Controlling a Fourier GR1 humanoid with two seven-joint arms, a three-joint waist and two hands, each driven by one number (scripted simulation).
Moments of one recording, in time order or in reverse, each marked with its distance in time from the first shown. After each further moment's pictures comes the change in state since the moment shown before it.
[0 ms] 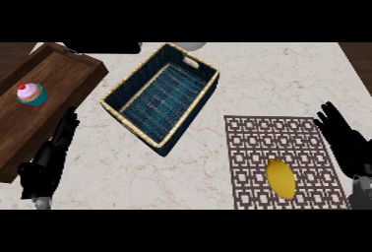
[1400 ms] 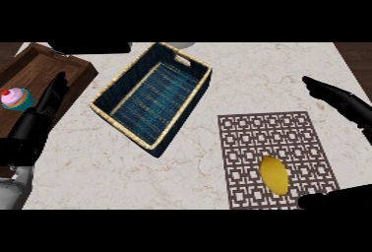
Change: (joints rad) left arm -0.188 0.094 0.064 0.018 -0.019 -0.119 -0.008; right arm -0.118 -0.270 0.149 -0.789 0.292 0.106 0.277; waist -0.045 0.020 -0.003
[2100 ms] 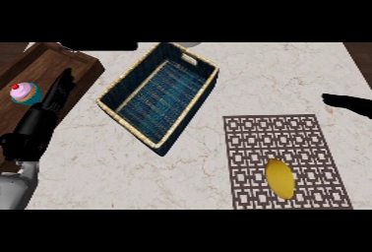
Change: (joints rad) left arm -0.033 -0.039 0.015 0.011 -0.027 -0.042 0.007; right arm -0.089 -0.339 -0.104 0.093 -0.288 0.529 0.164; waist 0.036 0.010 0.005
